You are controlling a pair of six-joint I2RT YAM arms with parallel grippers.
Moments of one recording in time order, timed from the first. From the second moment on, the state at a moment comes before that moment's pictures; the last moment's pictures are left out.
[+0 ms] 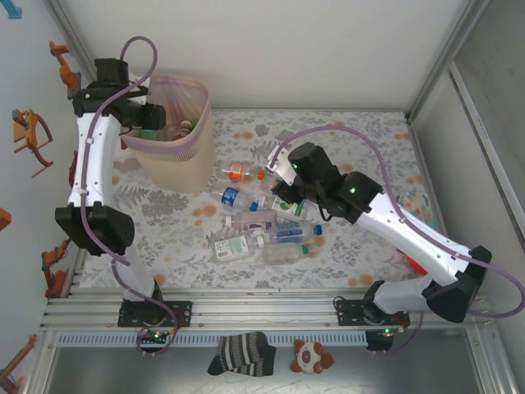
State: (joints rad) left arm -0.05 1.83 2.12 -1.21 0.08 0.09; right arm 0.88 1.31 1.37 -0.77 0.25 -0.29
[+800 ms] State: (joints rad) left arm -0.03 2.05 2.16 -1.27 0.11 0.13; right arm 0.89 1.30 1.35 -0.70 0.31 -0.25
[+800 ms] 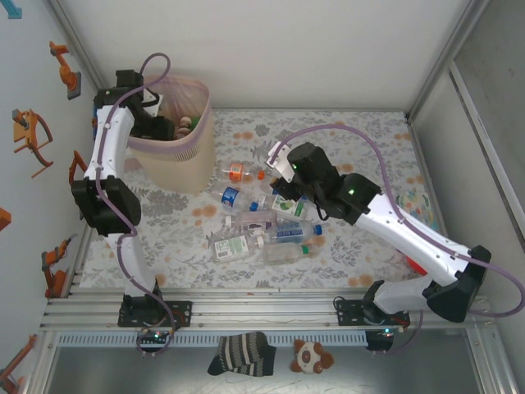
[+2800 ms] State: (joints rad) left arm -0.15 1.11 1.34 -0.74 0.52 -0.07; right arm 0.84 1.40 1.26 -0.73 0.26 0.08
